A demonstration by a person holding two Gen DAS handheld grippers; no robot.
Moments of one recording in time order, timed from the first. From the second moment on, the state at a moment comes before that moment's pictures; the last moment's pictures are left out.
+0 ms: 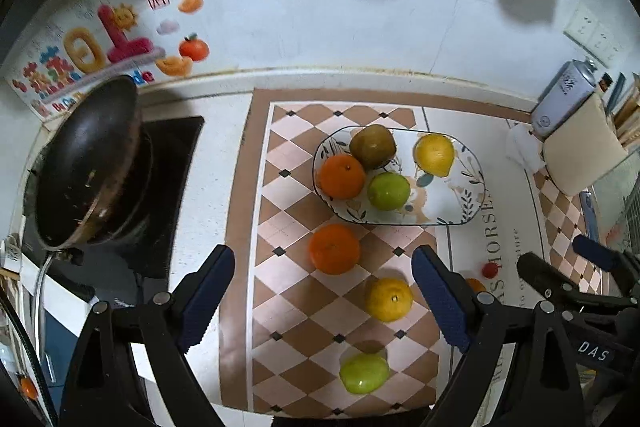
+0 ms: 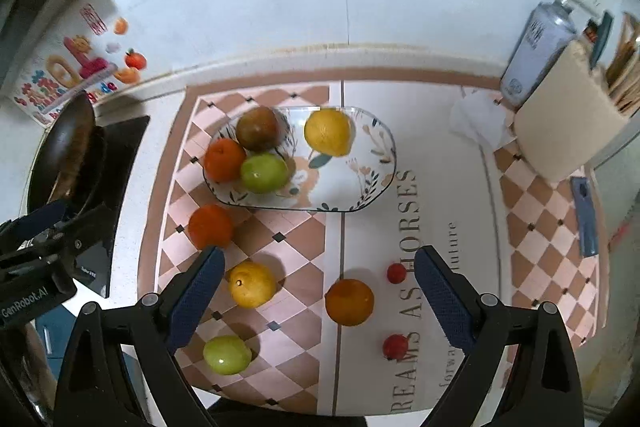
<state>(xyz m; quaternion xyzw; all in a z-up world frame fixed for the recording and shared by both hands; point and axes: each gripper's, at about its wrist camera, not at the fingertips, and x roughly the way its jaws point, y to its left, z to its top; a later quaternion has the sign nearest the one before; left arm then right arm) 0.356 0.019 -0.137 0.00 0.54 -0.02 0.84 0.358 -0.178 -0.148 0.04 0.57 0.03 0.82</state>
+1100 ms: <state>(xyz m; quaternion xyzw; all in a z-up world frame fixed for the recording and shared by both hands) 0.328 0.007 -0.119 0.01 0.53 -0.01 0.85 0.310 -0.208 -0.115 0.11 0.55 0.03 0.83</state>
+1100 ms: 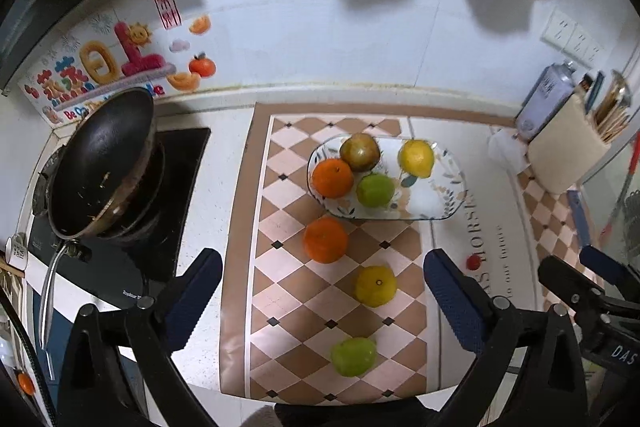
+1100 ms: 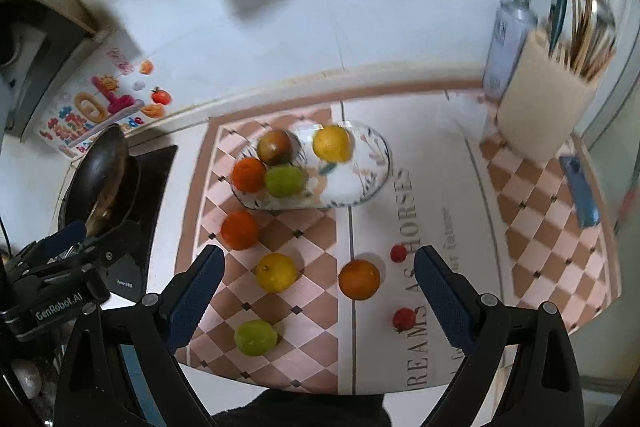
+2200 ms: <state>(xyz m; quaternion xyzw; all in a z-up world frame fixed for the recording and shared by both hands) 0.370 -0.039 -0.327 0.04 0.73 -0.06 0.68 0.356 -0.218 -0.352 0.16 0.71 0.04 0.69</state>
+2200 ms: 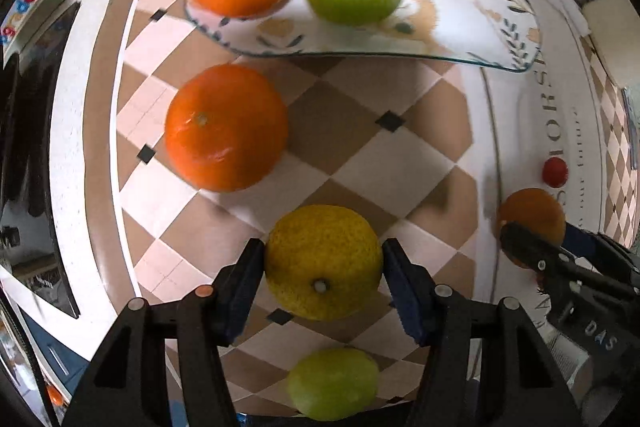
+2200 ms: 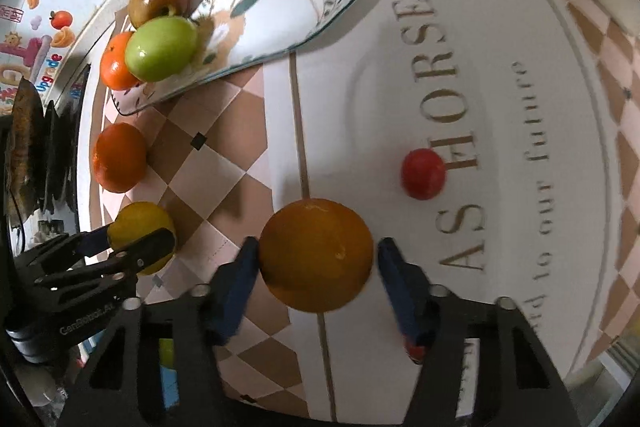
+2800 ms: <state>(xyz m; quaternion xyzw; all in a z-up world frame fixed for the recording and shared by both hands) 0.440 -0.085 -0.236 -0.02 0.66 -0.13 0.73 0.410 -0.254 -0.300 0.22 0.64 0.05 0.73</state>
